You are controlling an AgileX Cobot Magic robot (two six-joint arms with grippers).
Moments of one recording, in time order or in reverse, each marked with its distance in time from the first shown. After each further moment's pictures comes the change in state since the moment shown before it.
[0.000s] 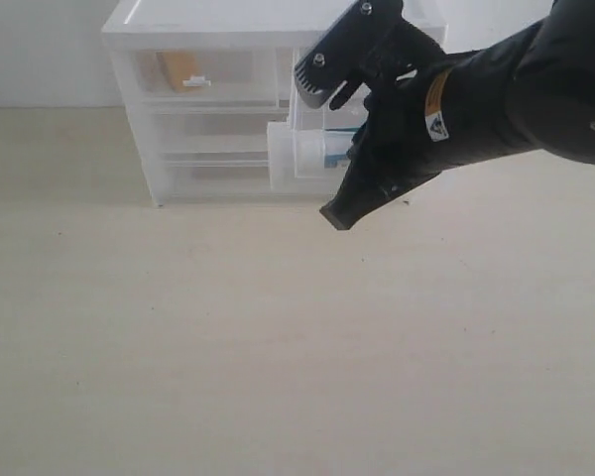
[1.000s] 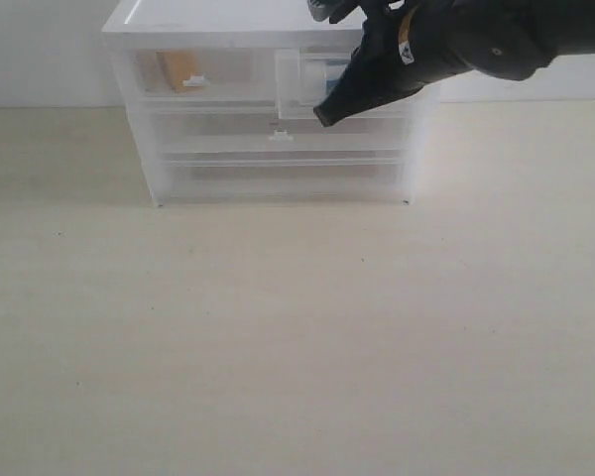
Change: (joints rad) left arm 0.000 0.000 0.000 0.002 -0.006 0.002; right arm -0.163 0.294 -0.319 -0.180 -0.090 0.184
